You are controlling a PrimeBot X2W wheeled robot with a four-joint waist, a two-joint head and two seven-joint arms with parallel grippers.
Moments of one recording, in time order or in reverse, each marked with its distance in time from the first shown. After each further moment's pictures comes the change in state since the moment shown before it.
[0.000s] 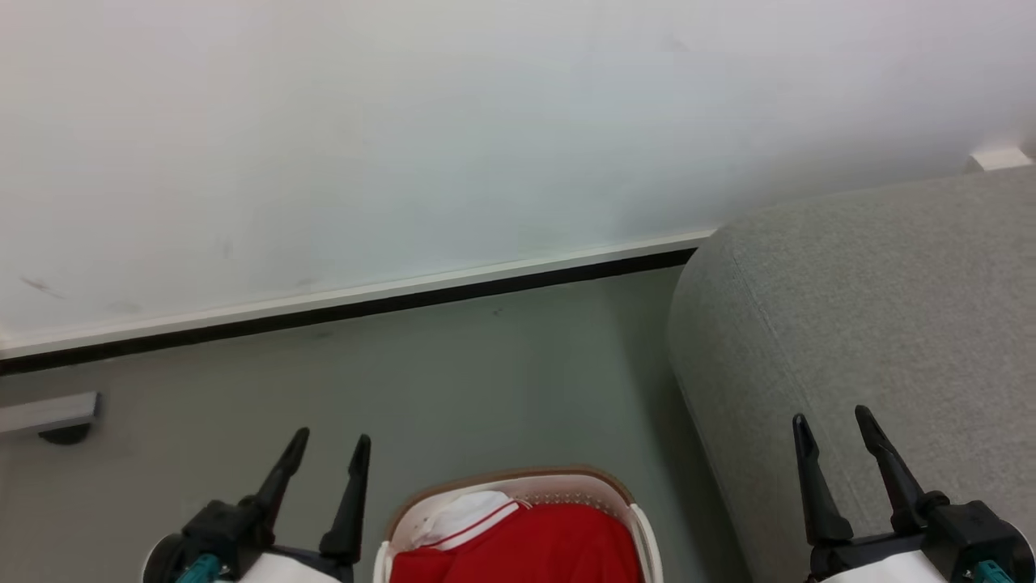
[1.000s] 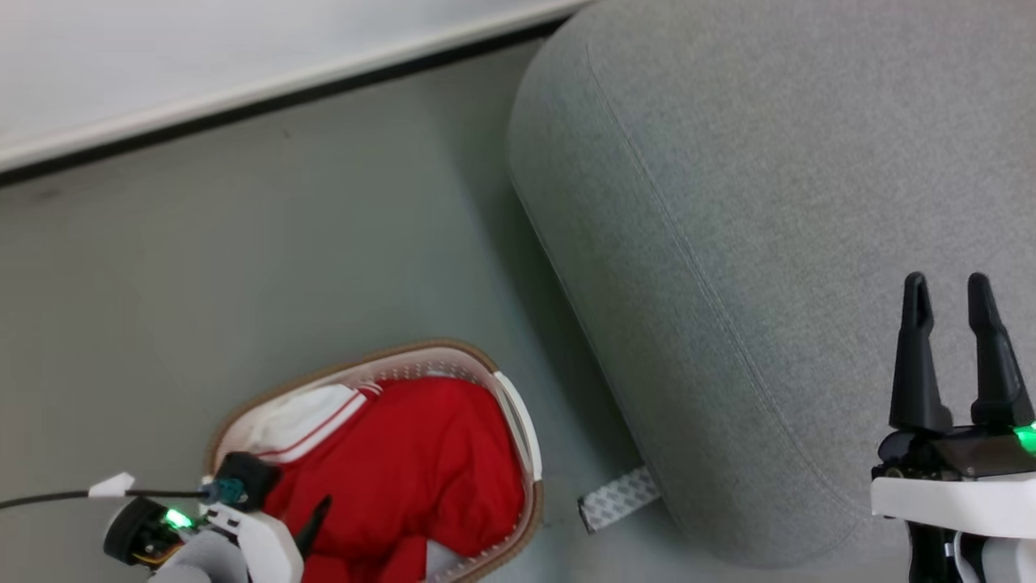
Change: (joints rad) left arm -0.340 0.291 -0.471 0.536 -0.164 0.000 0.198; right arm -0.105 -0.002 -0.070 -0.254 0.250 0.000 -0.002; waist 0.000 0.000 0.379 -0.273
